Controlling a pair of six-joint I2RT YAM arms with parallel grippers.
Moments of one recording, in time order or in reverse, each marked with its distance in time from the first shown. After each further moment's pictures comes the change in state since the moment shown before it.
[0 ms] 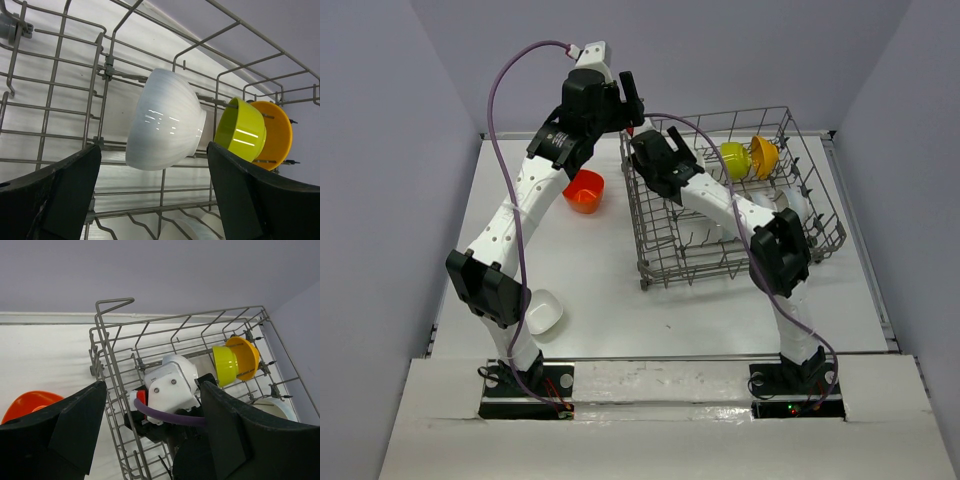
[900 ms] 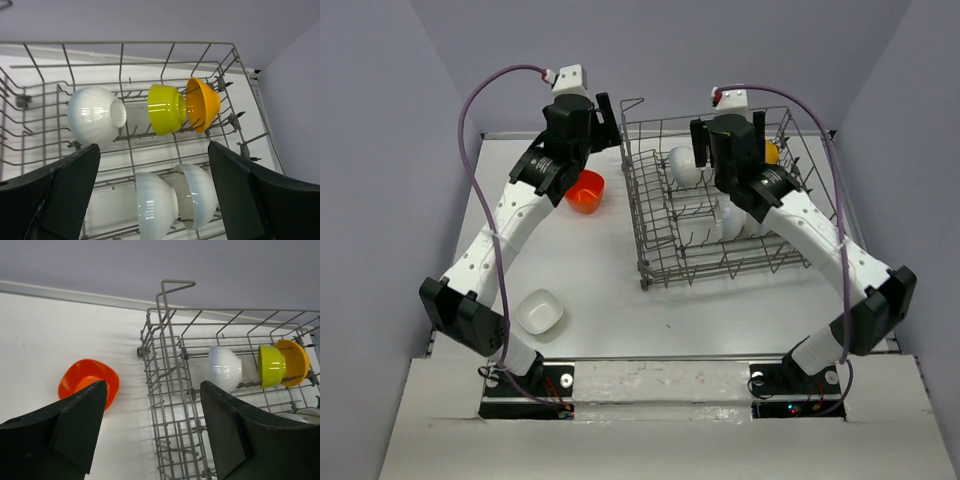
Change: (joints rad) left arm -0.002 -0.174 -0.224 0.003 -0.201 0.011; right arm -0.068 -0.550 -0.296 -0.024 0.028 0.236
